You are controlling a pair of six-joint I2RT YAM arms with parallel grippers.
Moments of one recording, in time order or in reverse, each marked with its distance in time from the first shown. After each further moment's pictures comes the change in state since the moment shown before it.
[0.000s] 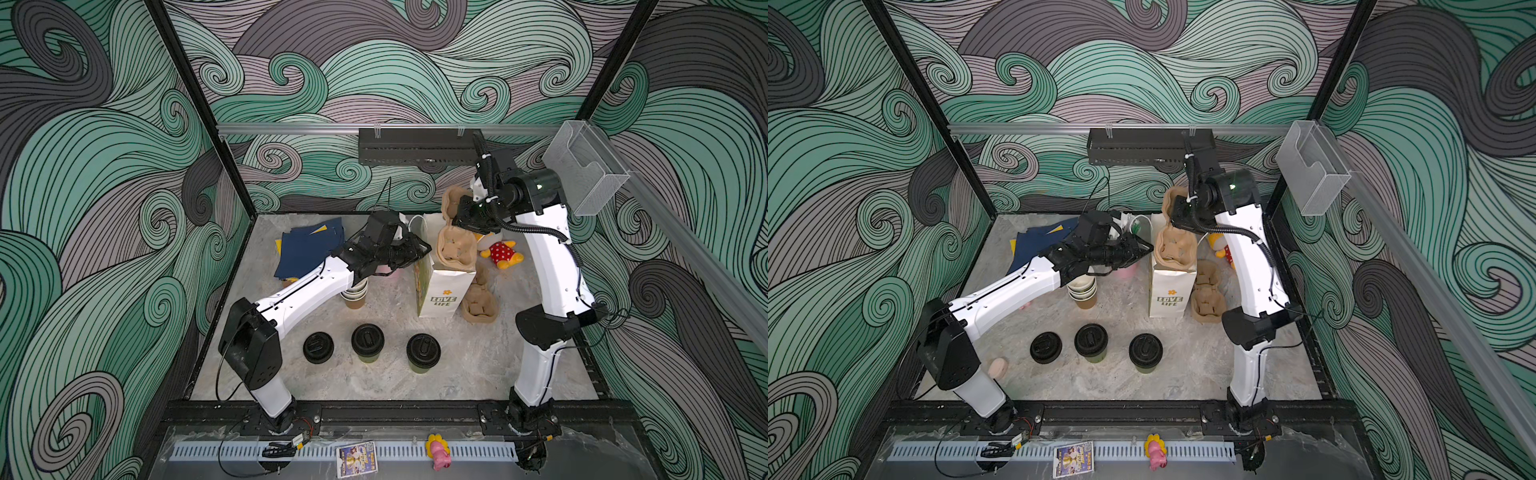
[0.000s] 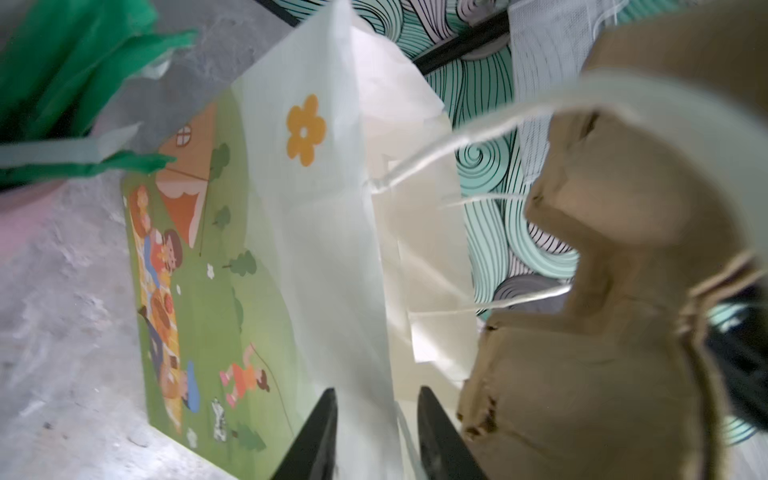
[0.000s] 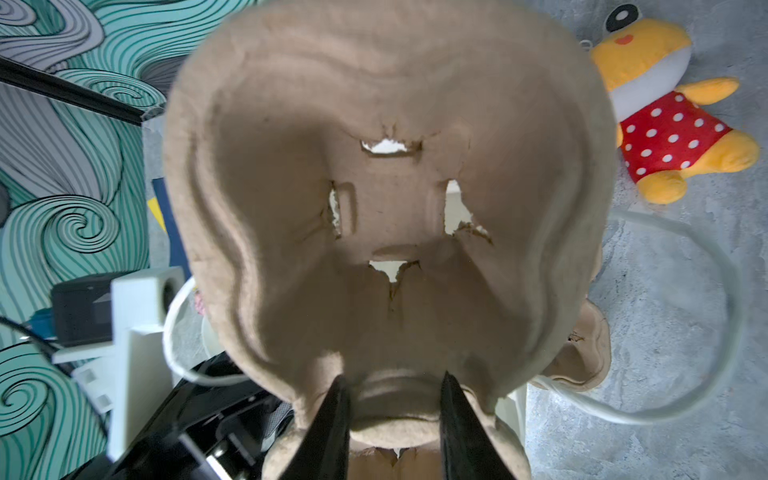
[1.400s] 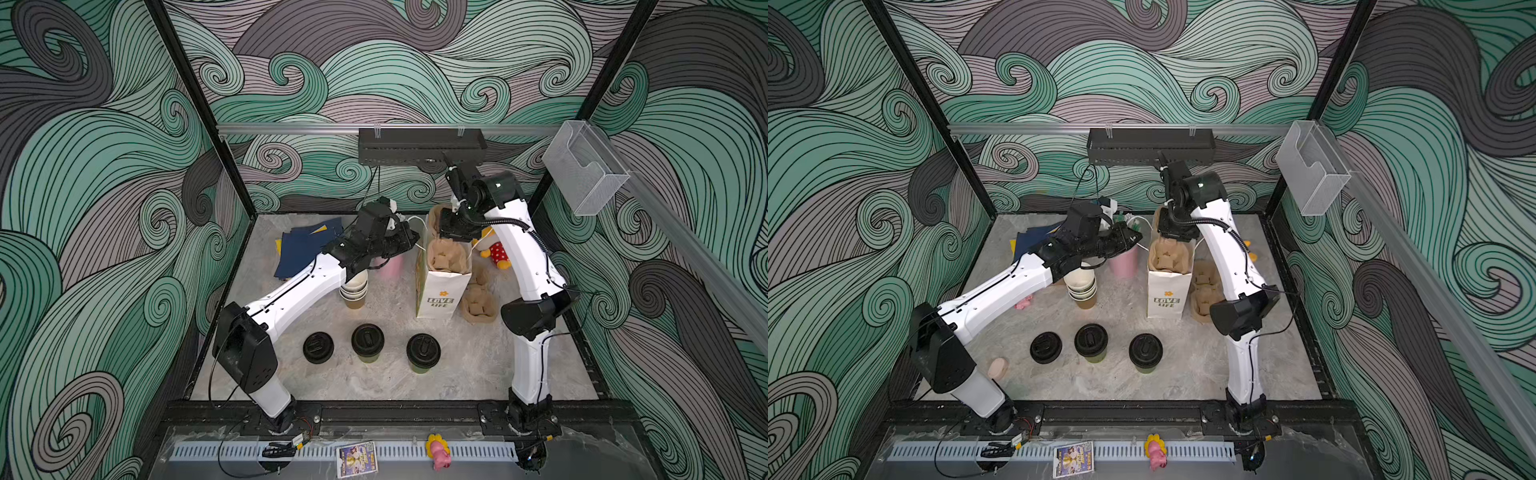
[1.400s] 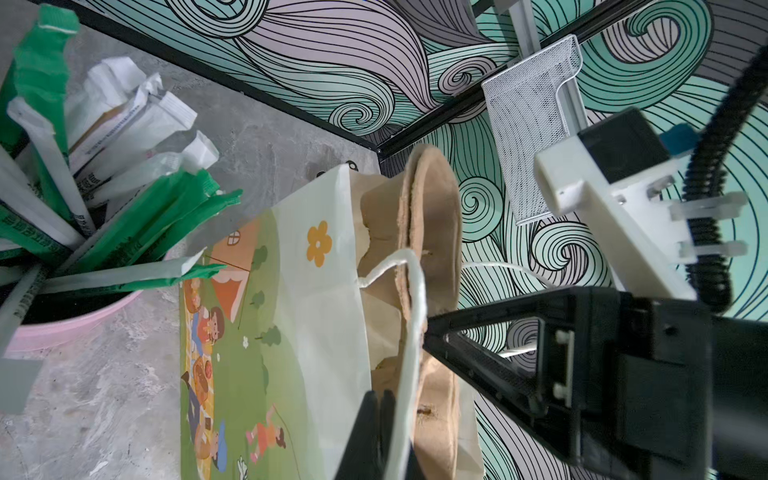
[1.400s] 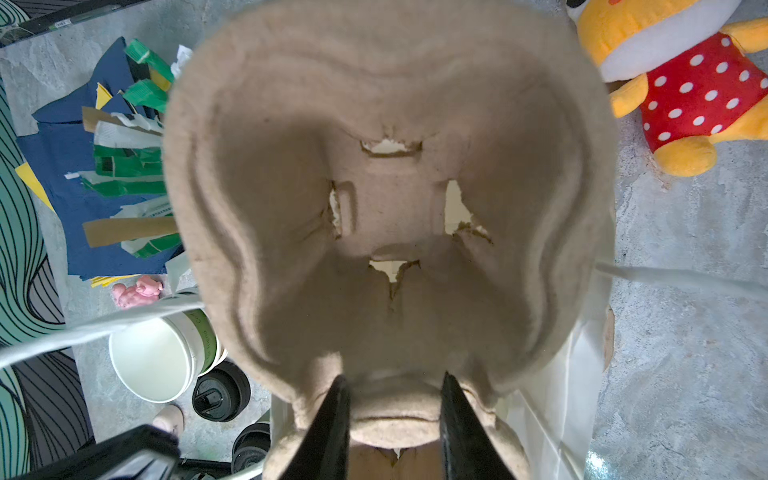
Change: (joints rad) left arm 0.035 -0.022 0.040 0.007 -0.084 0.105; right arm 0.053 0.109 -0.042 -0.016 0.031 0.013
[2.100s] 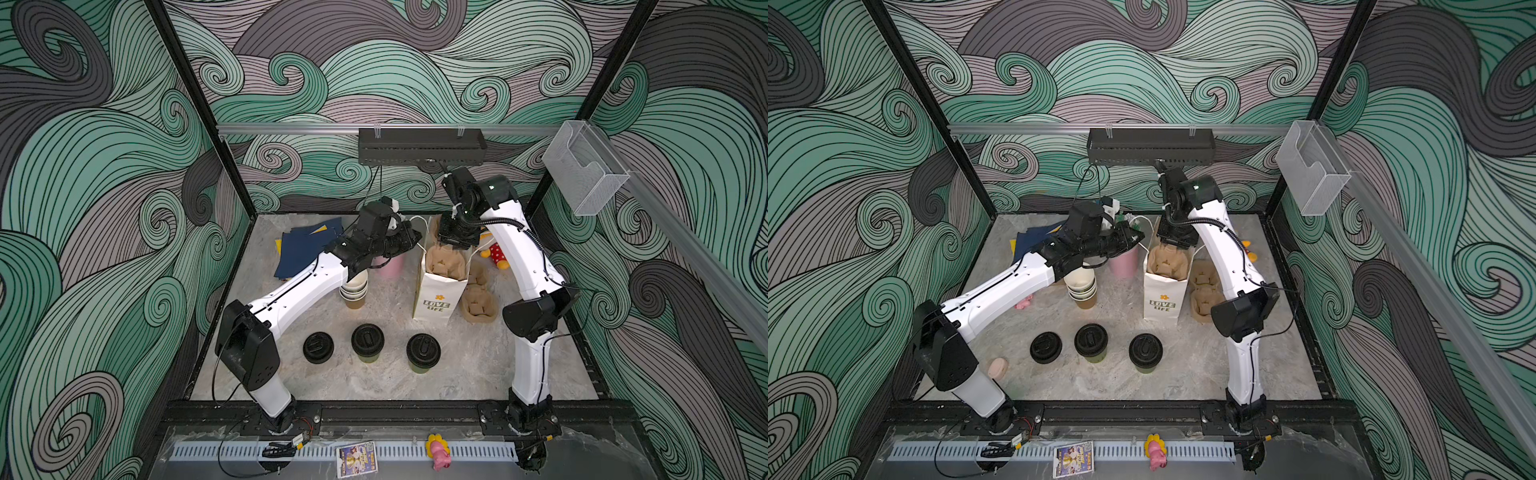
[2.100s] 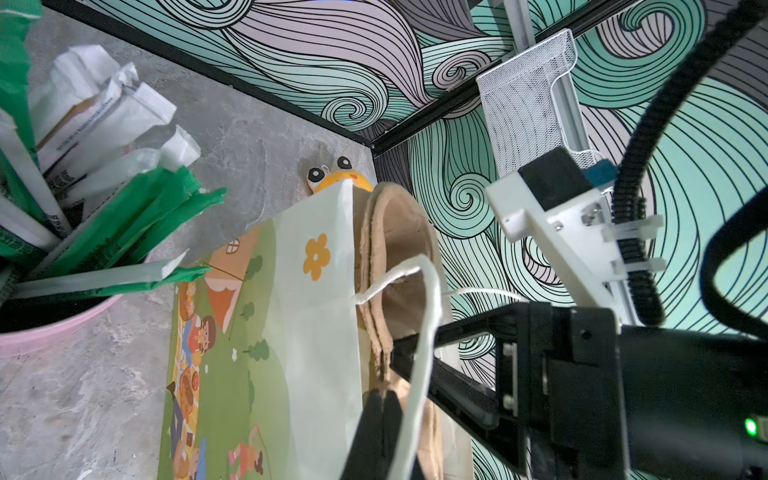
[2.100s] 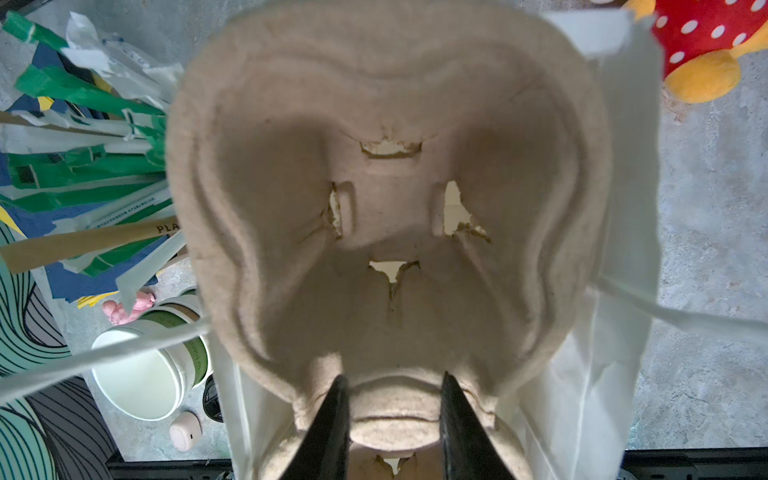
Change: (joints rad) left arm 0.000 0.017 0.007 0.016 0.023 -0.005; right arm 0.004 -0.019 -0.112 0.000 -0.010 0.124
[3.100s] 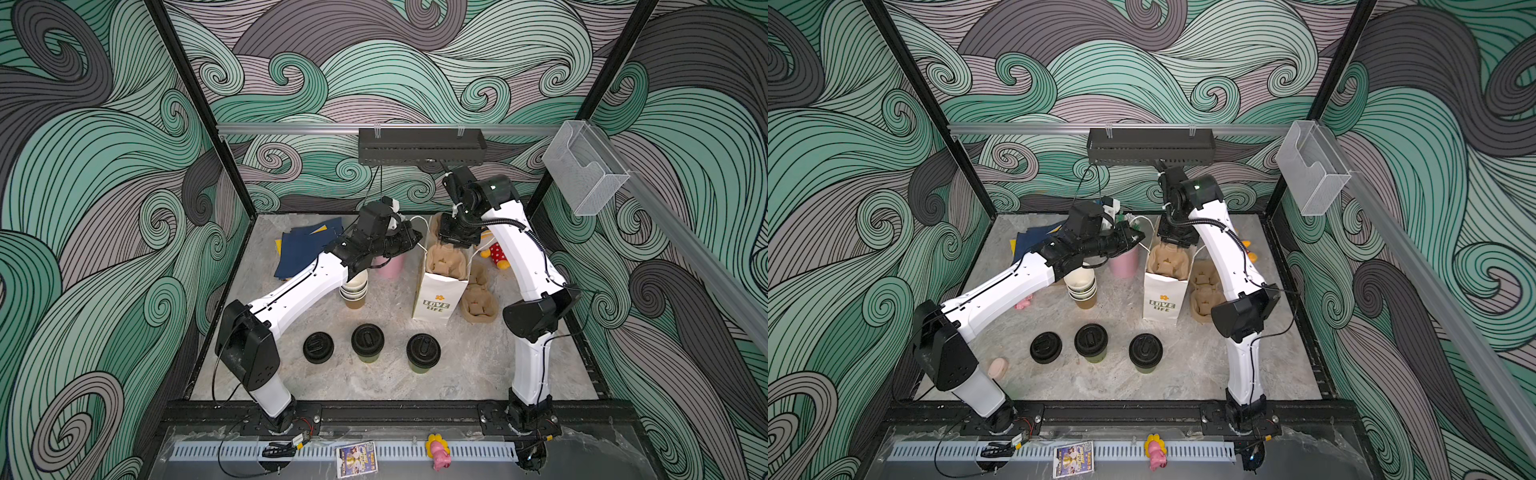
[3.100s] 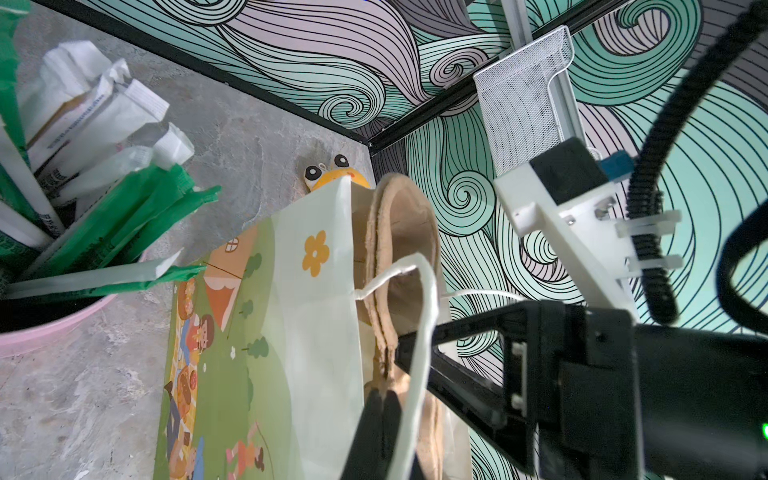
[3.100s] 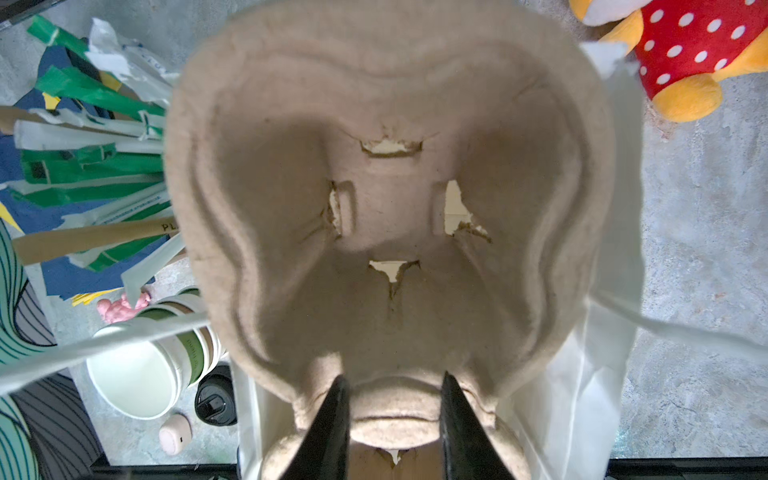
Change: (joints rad) left arm 0.000 0.000 0.000 0.003 0.009 0.002; right arm 0.004 -0.015 0.004 0.000 0.007 -0.036
